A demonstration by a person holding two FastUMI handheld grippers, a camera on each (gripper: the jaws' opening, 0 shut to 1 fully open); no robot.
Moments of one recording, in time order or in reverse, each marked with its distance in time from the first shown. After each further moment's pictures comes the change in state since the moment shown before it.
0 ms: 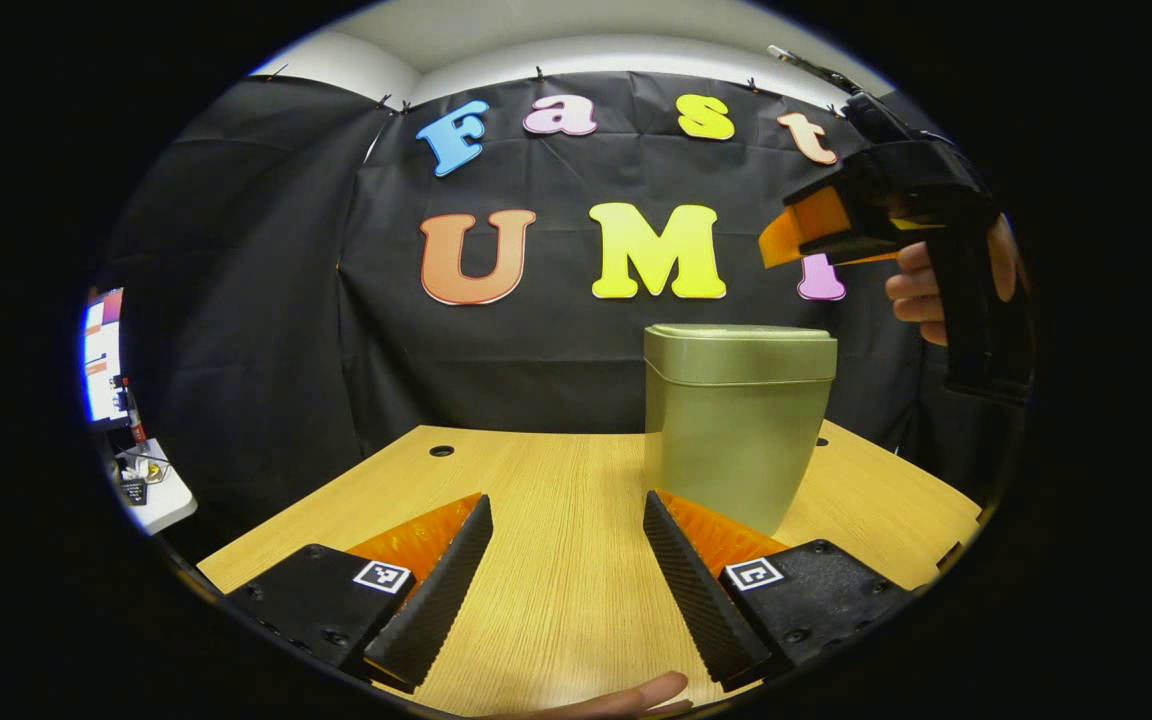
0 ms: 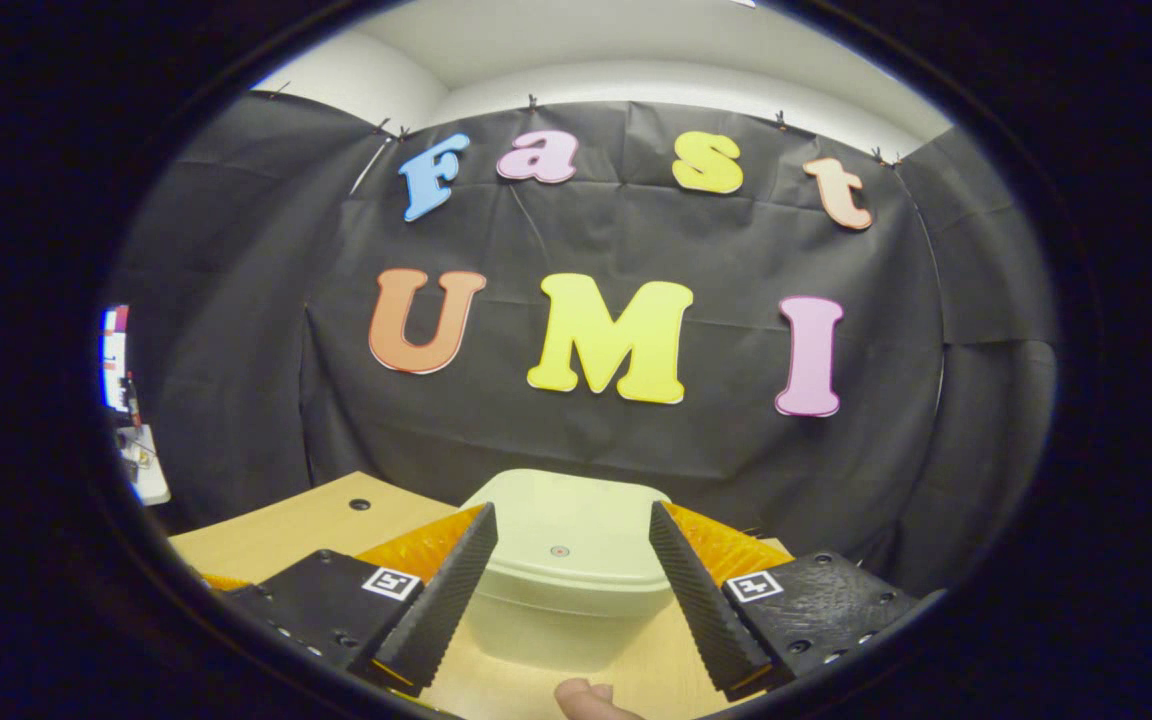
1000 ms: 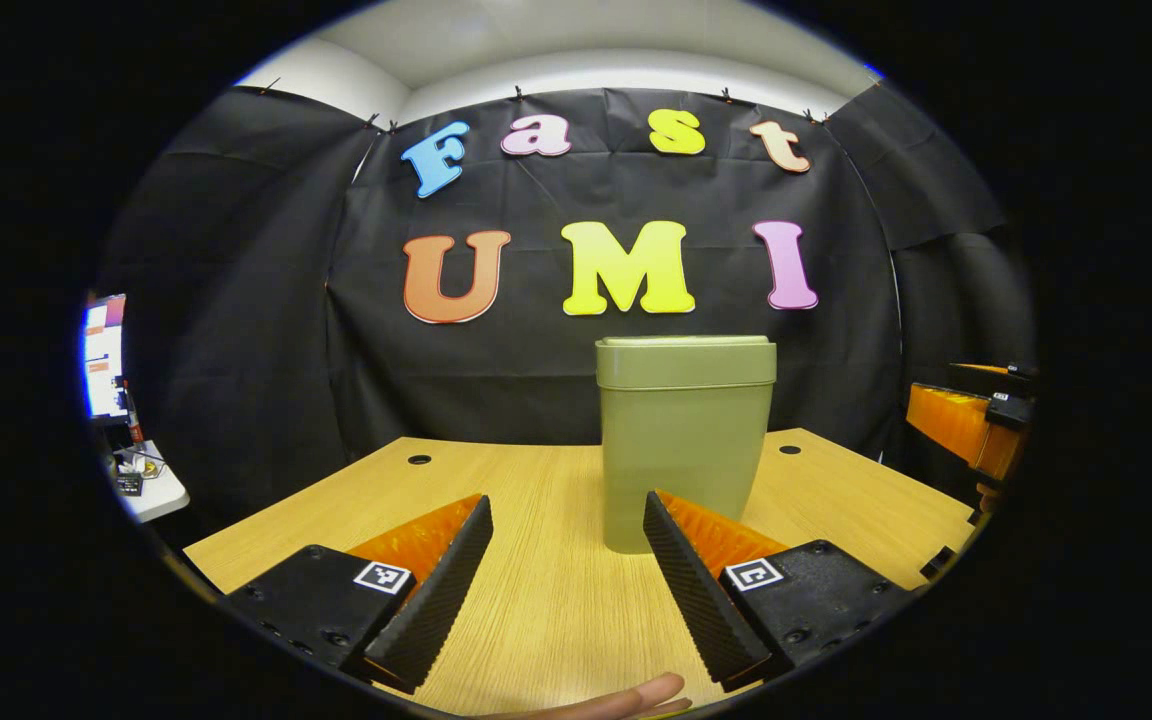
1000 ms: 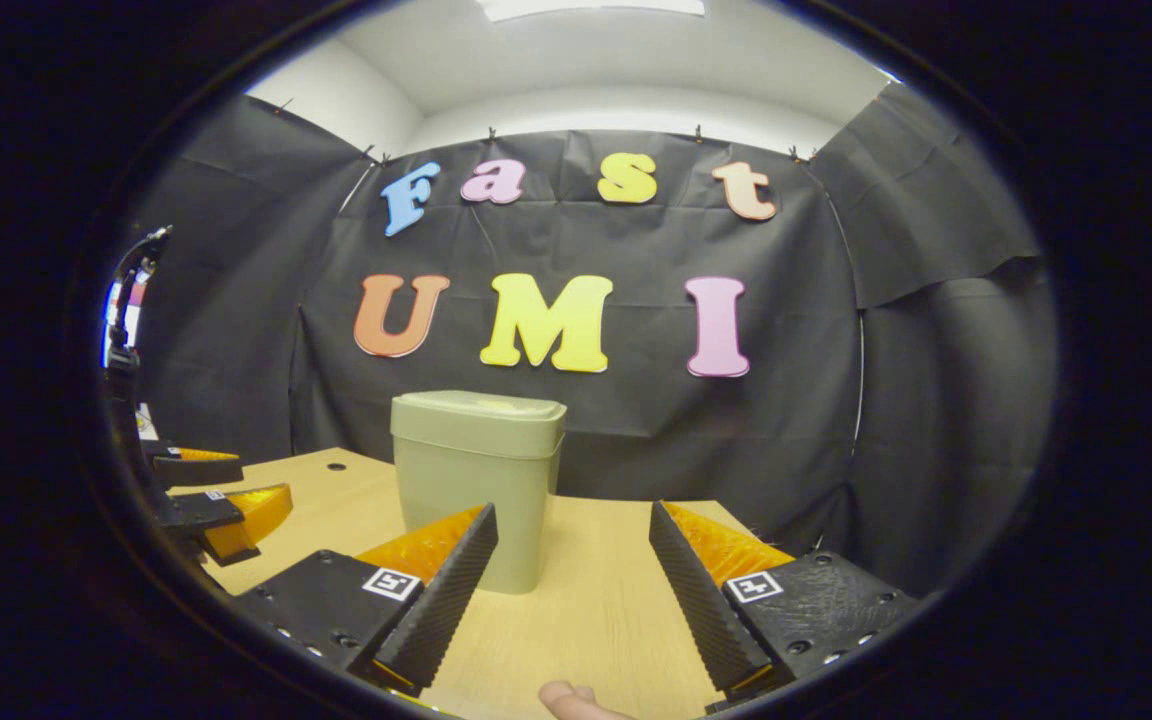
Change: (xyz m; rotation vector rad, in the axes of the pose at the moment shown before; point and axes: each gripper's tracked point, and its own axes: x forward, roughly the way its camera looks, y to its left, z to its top) left arm -0.022 -0.053 -0.006 0.002 -0.045 -0.014; right arm -0.130 -0.109 -0.147 0.048 -0.072 -0.083
